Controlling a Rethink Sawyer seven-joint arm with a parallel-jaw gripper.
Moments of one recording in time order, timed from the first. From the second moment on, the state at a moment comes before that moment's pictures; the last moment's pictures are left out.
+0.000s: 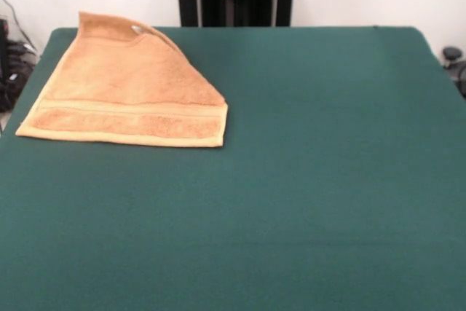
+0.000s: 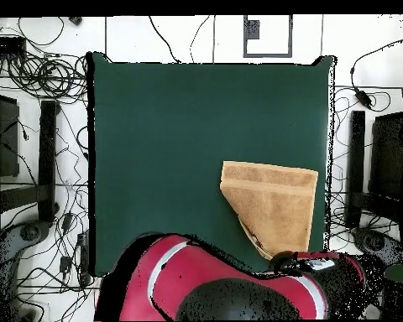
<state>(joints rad) -0.14 -0.12 -0.79 1.65 -0.48 0.33 2.90</state>
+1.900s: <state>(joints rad) -0.46 -0.55 -0.24 1.52 -0.61 0.74 2.54</state>
